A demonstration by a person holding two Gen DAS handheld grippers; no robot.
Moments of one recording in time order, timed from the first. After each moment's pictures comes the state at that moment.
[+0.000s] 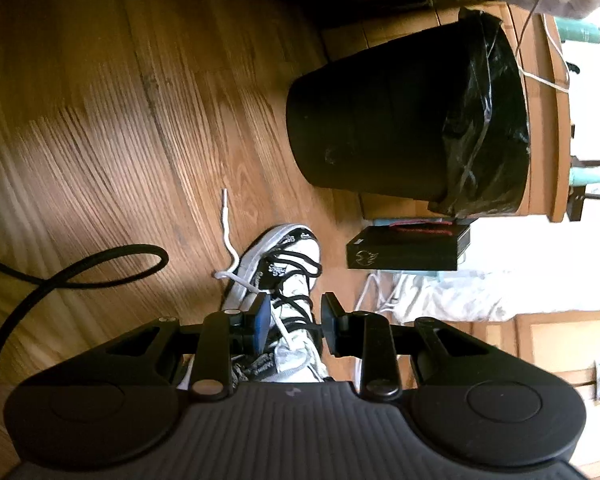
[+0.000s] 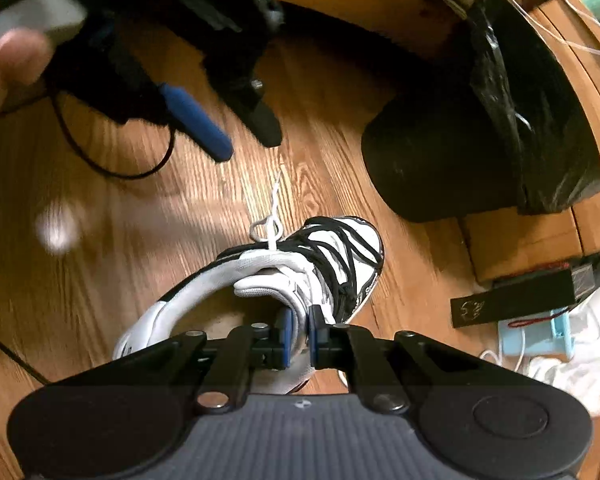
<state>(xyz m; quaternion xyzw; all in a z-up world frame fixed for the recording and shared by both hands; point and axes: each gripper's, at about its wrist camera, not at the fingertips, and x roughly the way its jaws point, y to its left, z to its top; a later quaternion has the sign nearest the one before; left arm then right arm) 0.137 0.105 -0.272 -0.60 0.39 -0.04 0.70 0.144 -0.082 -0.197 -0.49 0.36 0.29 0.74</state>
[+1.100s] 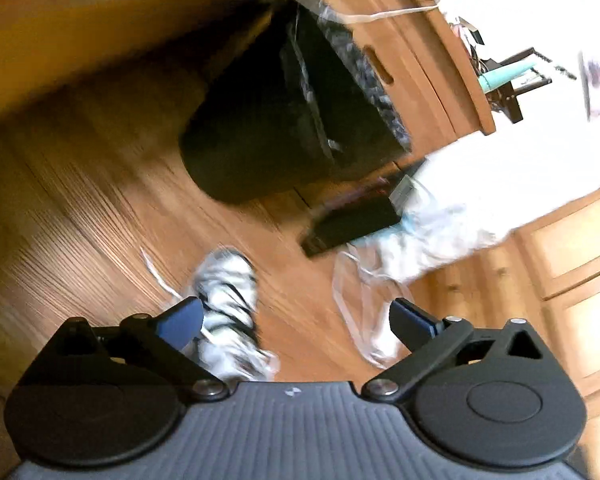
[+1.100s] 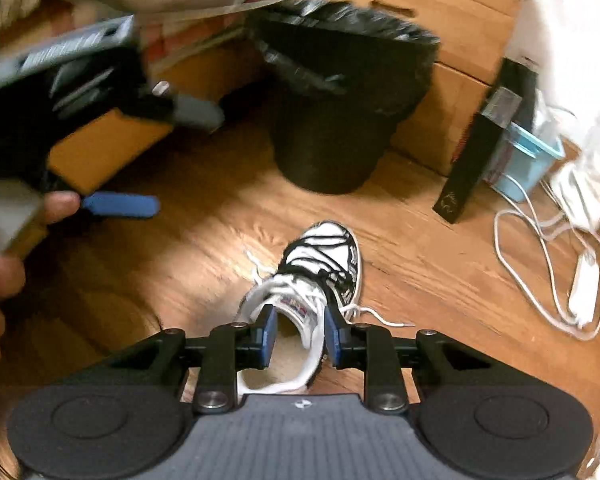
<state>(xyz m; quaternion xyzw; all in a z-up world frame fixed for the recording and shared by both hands) 0.134 0.082 -0.125 -0.41 0.37 -0.08 0.83 0.121 -0.151 -0.084 -0.10 0.43 0.19 0.88</state>
